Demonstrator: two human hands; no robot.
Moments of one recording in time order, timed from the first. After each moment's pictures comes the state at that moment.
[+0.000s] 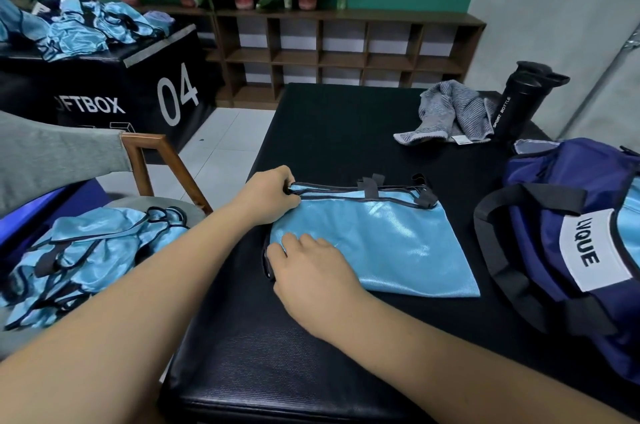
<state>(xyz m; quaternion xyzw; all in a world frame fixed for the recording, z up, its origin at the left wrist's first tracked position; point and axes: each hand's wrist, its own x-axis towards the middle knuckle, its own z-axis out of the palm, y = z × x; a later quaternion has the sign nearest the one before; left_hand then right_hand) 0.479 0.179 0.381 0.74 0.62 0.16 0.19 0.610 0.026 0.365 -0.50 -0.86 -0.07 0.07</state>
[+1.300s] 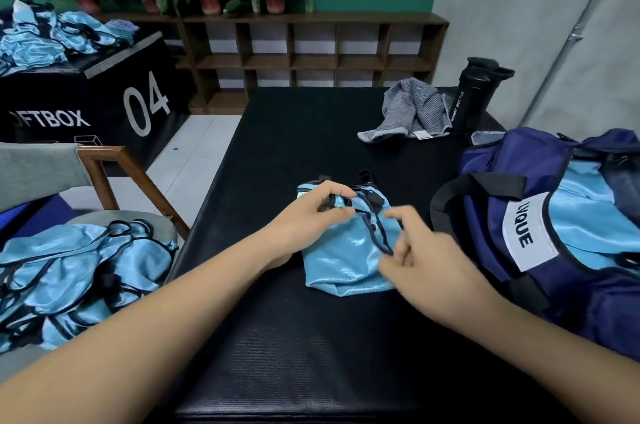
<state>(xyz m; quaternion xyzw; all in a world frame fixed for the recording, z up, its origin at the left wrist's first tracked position) 0.592 0.104 0.393 0.67 0.44 0.28 0.52 0.796 -0.017 0.417 -0.66 -0.67 0.21 0.25</state>
